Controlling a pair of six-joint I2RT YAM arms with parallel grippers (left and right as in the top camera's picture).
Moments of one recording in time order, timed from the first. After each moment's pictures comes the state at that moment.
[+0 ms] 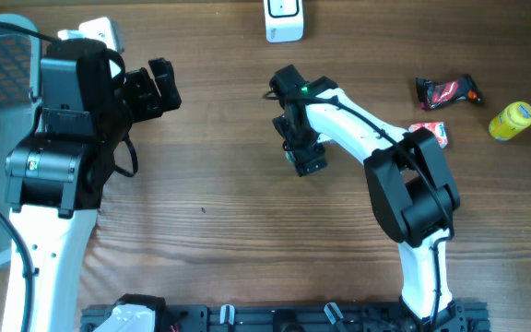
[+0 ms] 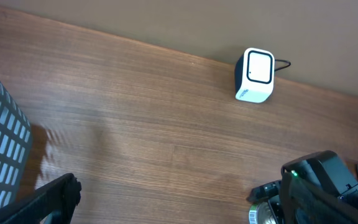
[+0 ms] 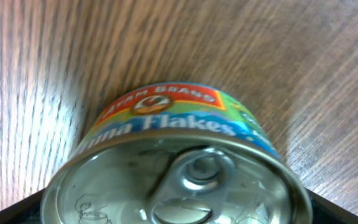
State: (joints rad) left arm -0.14 1.25 1.50 -0.91 -0.09 -0.33; right arm 0.52 2.19 1.59 -0.93 -0.07 1.61
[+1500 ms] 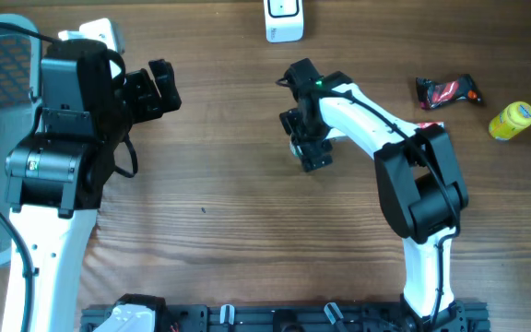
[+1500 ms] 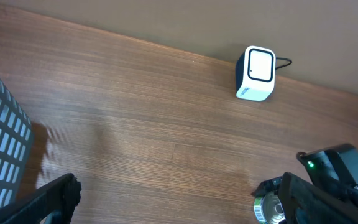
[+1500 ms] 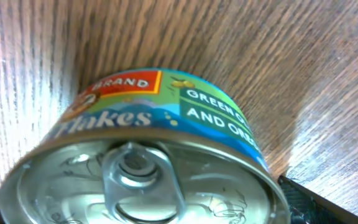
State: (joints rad) left arm -0.14 1.25 1.50 -0.91 -0.09 -0.33; right arm 0.45 2.19 1.57 -0.90 -0.16 1.62
